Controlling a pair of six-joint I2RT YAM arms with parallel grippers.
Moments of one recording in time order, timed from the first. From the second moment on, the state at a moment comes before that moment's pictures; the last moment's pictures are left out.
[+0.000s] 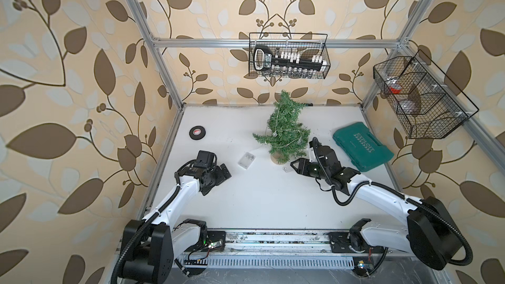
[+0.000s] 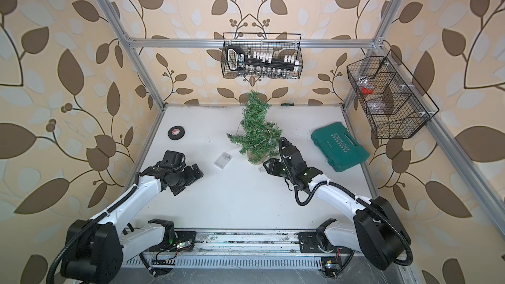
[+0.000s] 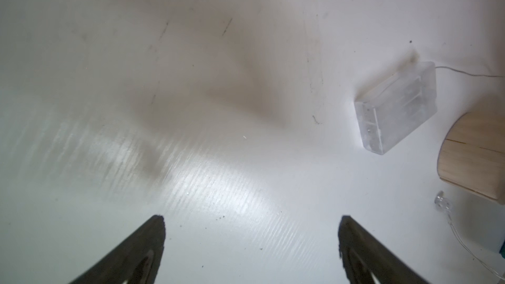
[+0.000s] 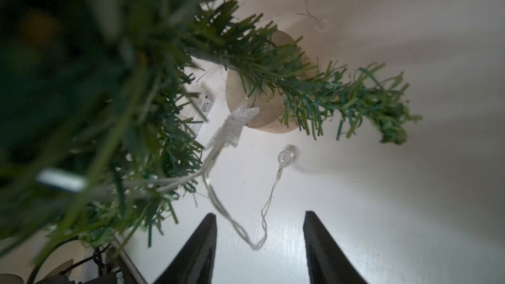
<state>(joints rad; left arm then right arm) -0.13 1.12 0.61 -0.65 0.13 -0.75 0.52 1.25 0.62 -0.05 -0.17 0.73</state>
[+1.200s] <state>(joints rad) -0.23 1.14 0.73 -0.57 0.33 -0.75 0.36 0.90 0.99 -0.59 0.02 0.71</state>
